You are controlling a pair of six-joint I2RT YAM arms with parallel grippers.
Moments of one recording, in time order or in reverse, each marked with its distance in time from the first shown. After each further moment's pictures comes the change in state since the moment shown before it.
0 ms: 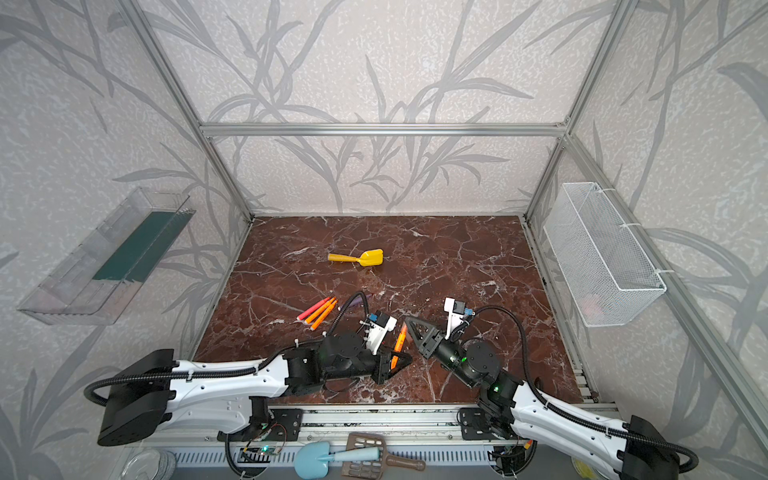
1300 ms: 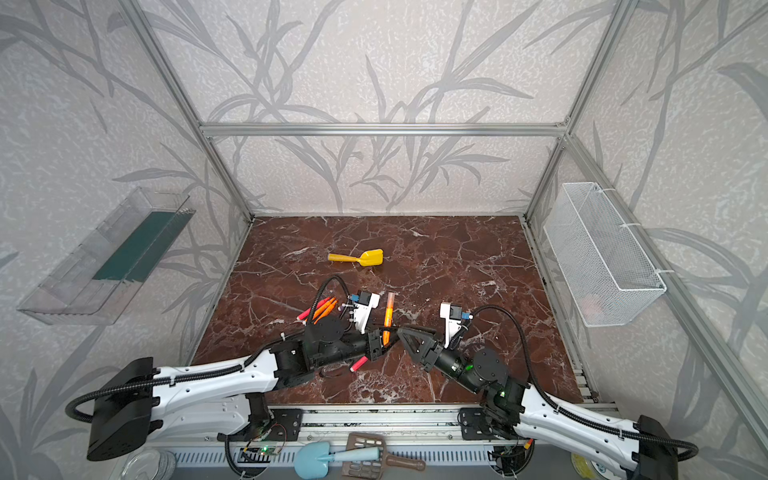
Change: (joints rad) left arm 0.101 -0.098 -0.004 0.060 -0.044 -0.036; right arm 0.106 -0.108 0.049 -0.104 -0.004 -0.080
